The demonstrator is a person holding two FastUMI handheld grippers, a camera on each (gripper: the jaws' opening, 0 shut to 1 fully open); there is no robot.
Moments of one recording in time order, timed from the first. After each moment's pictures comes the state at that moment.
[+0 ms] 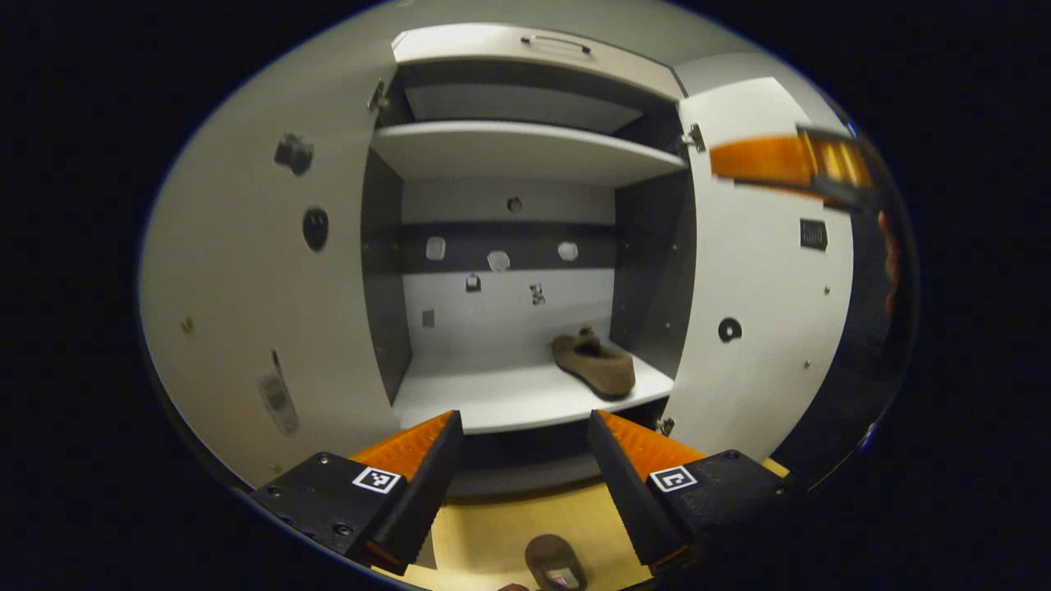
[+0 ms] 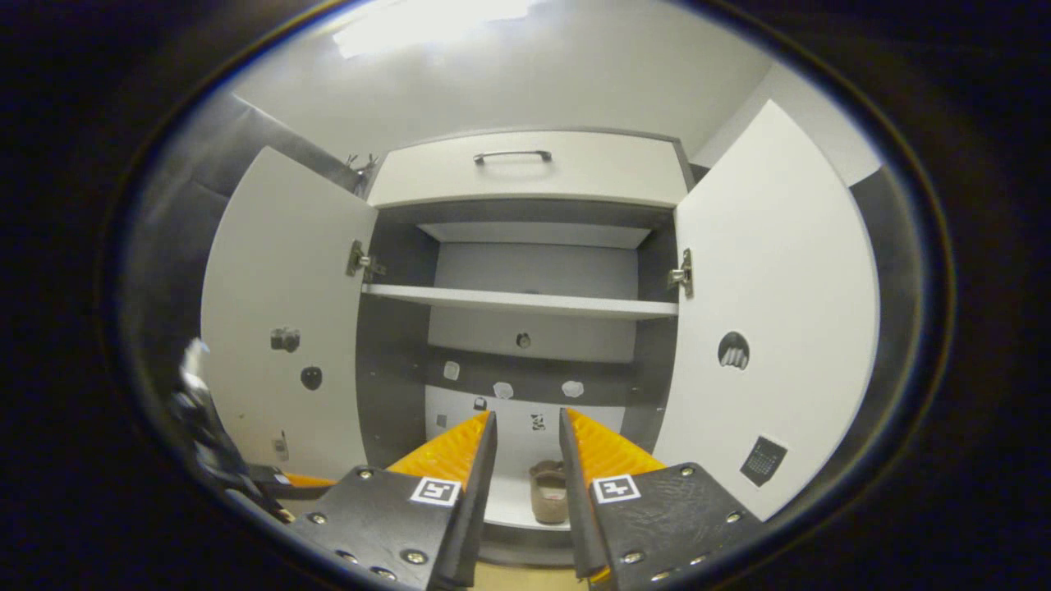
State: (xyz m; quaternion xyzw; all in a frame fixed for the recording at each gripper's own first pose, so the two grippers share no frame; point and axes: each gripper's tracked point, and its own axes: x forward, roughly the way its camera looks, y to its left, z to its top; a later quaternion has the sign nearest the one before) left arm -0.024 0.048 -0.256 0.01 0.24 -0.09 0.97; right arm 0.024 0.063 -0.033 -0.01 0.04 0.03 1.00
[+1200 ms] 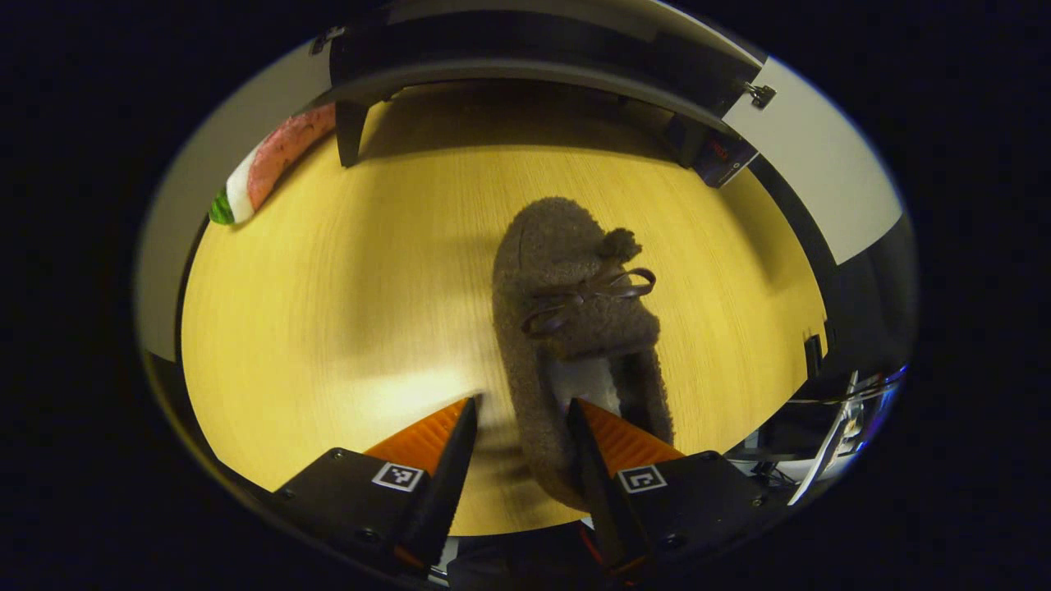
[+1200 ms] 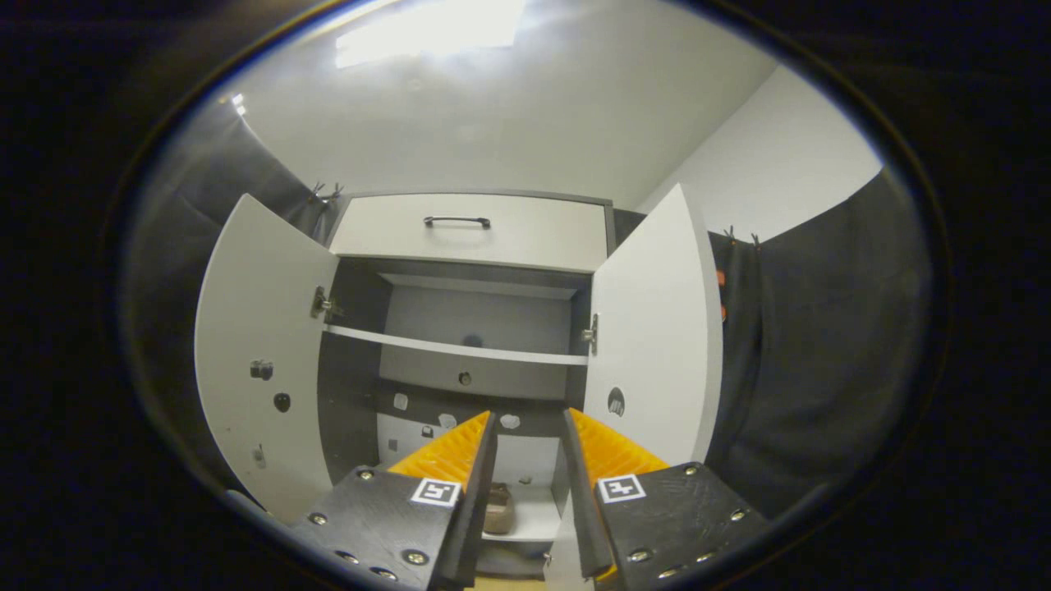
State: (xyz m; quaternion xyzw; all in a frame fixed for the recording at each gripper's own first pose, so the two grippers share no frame) left arm -0.218 0.060 -0.585 -0.06 0.65 -0.09 0.75; right arm -0.008 0.003 0.021 -0.04 -0.02 -0.05 1.00
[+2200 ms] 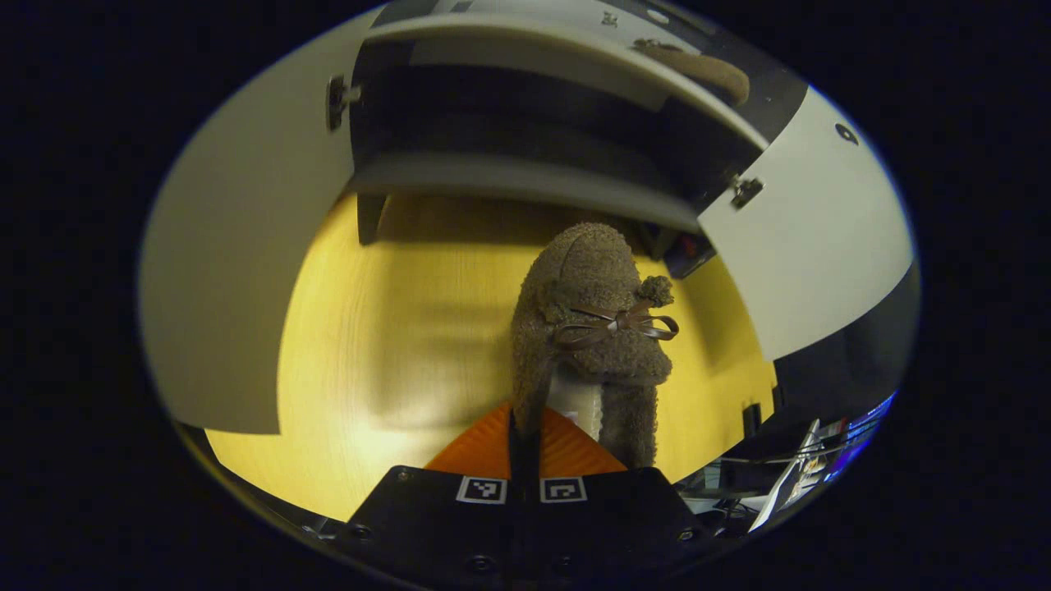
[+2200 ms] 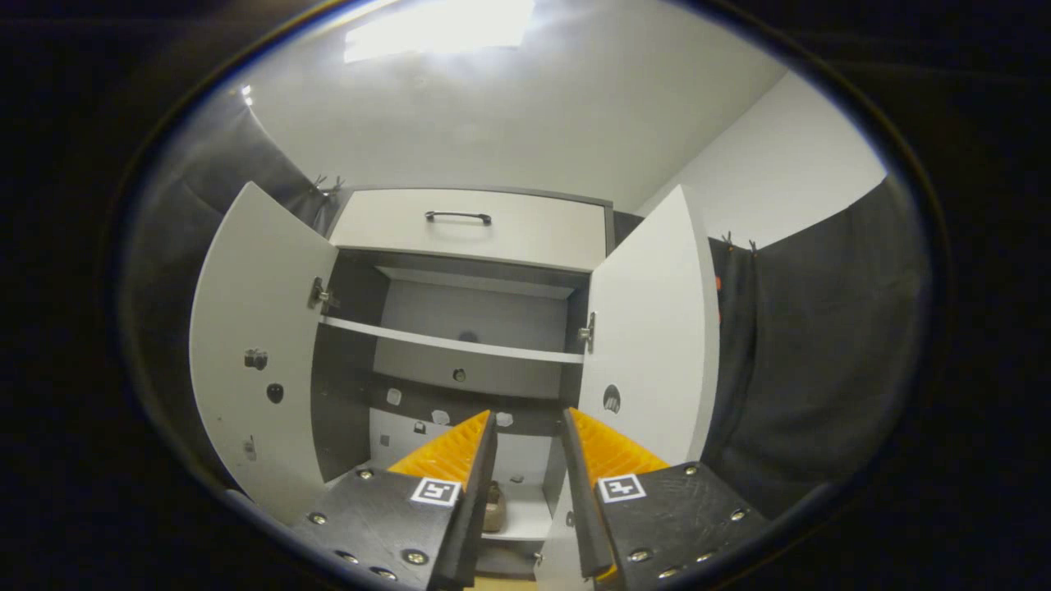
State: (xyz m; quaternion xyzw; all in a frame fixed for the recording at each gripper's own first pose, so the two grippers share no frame) left arm -0.111 0.064 -0.473 -0.12 0.55 -0.09 0.82; right arm -0.009 0.001 0.014 -0.06 -0.02 -0.06 1.00
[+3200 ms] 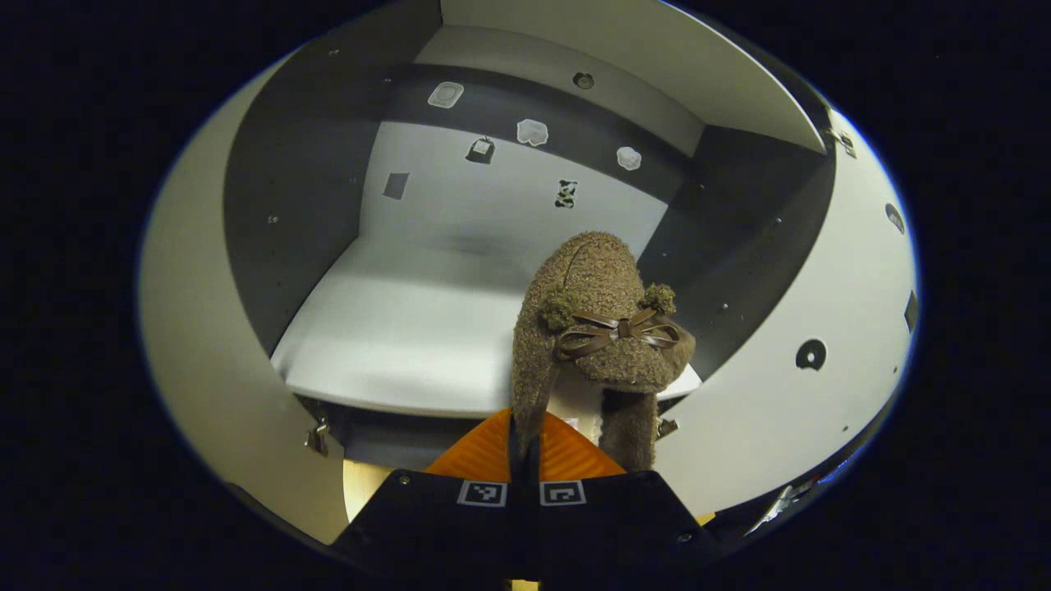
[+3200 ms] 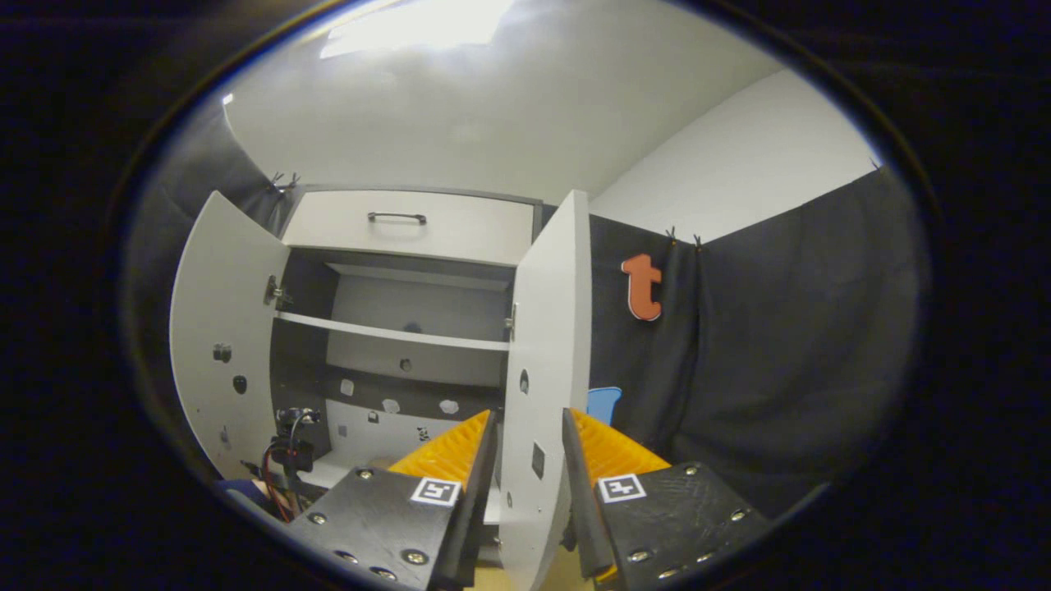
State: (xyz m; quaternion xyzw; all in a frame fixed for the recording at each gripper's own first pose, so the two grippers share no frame) left arm 0.139 0.048 -0.308 -0.15 0.37 -0.09 0.91; right arm -0.070 -0.079 0.020 -0.05 -0.01 -0.16 0.99
